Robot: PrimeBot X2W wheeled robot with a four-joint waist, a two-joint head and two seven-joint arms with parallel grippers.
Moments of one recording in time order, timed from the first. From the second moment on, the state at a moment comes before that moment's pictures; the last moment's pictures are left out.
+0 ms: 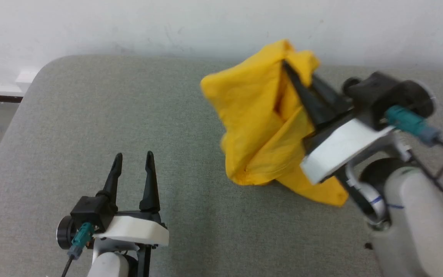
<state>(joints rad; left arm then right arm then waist) -0.09 0.06 -0.11 0.08 -0.23 0.05 -0.26 -0.44 -0.07 0.29 -0.20 0.15 0.13 0.30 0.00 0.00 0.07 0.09</state>
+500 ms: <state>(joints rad) -0.08 0.05 -0.15 0.10 -0.23 0.04 -0.26 -0.15 -0.09 -0.39 0.01 -0.08 0.13 0.50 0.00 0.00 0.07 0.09</state>
